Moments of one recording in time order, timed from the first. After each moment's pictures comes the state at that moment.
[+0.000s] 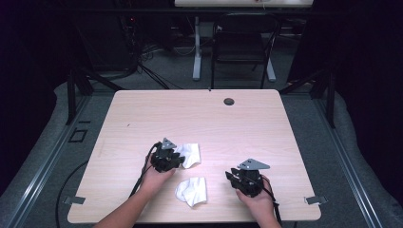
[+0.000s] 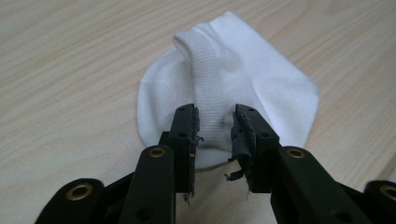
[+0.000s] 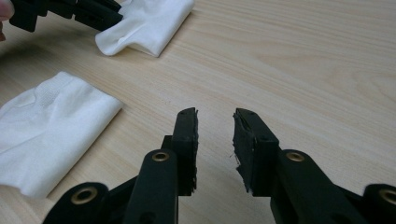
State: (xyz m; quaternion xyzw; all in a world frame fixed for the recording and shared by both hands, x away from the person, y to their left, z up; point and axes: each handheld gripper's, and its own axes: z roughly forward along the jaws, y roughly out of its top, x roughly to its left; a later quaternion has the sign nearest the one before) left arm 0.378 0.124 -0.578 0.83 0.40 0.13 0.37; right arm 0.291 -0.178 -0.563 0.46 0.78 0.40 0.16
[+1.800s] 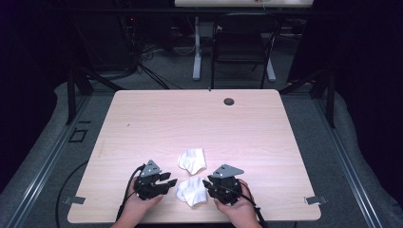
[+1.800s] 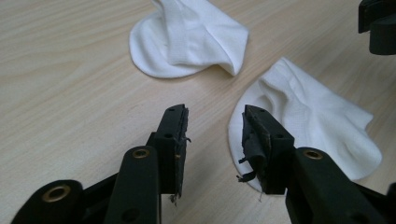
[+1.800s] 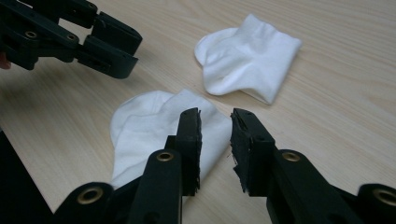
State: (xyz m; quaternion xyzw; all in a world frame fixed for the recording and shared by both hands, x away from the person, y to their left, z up) left arm 0.293 0.160 -0.565 0.82 0.38 0.10 0.41; right arm 0.264 -0.105 -0.536 0.39 0.82 0.39 0.15
